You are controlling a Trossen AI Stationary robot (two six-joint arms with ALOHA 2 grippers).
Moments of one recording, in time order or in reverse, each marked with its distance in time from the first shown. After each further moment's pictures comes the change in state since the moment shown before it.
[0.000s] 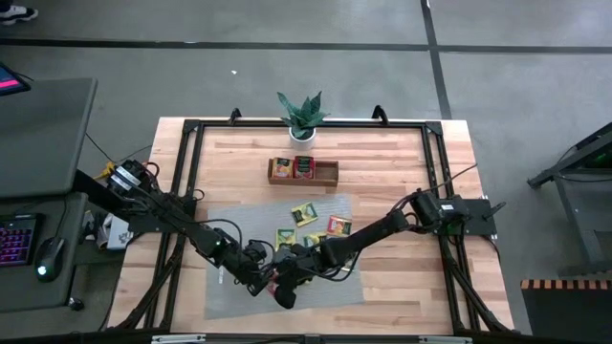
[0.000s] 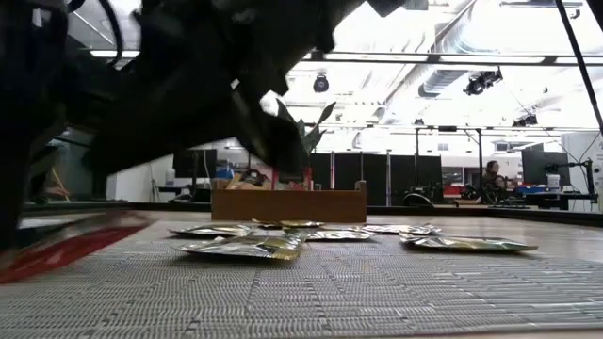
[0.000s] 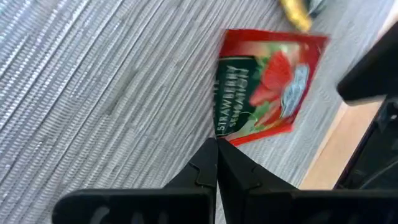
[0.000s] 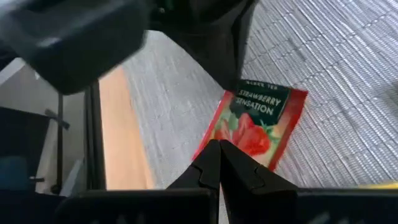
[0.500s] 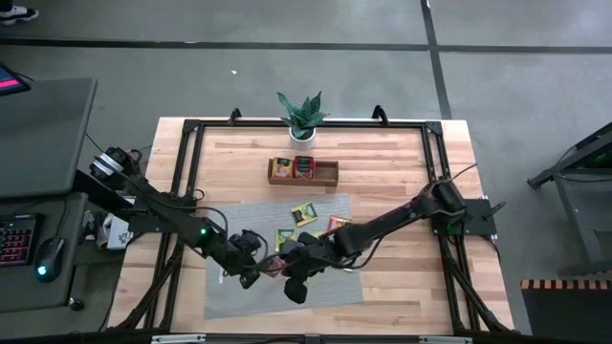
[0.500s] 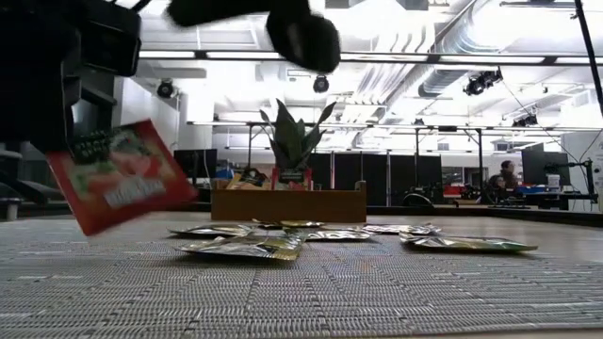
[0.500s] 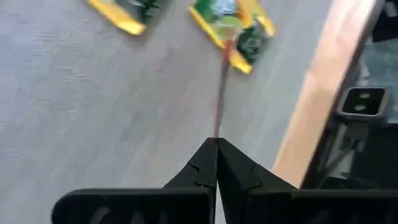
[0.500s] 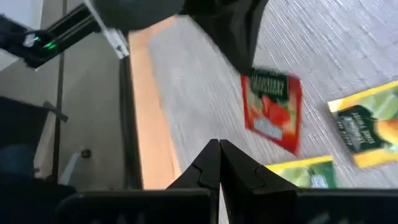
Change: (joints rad) left arm 0.000 -0.221 0.002 -0.153 -0.117 0.116; right arm -0.006 -0.204 0.003 -0.224 0.011 -0.068
